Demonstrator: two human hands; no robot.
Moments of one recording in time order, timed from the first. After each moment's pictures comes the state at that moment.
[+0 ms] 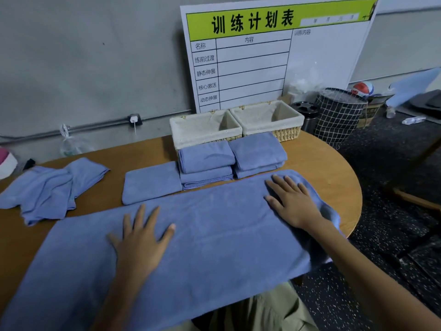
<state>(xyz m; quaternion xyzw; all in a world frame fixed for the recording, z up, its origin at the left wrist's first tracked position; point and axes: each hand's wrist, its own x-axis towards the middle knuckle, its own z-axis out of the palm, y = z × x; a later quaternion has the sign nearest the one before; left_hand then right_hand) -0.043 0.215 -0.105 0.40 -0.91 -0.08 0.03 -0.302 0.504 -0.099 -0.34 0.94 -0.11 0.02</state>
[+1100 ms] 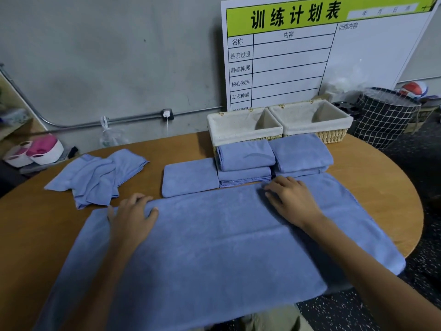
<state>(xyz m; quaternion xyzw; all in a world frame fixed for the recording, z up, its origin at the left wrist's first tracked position) -0.008 0.094 -0.101 0.39 -0.91 -0.03 0.18 -0.277 0.406 -0.094 -0.47 0.86 -0.15 -0.15</state>
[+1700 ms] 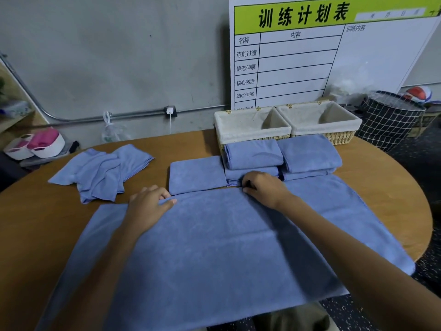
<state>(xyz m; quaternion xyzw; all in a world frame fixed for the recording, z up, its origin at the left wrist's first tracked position) -0.026 0.083 -0.086 0.28 -0.94 -0.15 0.14 -0.268 0.327 -0.070 -0.51 0.84 -0.17 0.03</state>
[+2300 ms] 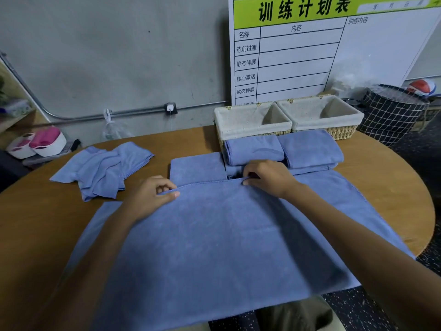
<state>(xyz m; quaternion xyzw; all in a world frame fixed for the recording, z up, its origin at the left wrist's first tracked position) -0.031 0.081 -0.056 0.19 -0.93 -0.29 0.15 -0.278 0.331 -0.049 -0.56 0.81 -0.17 -0.03</state>
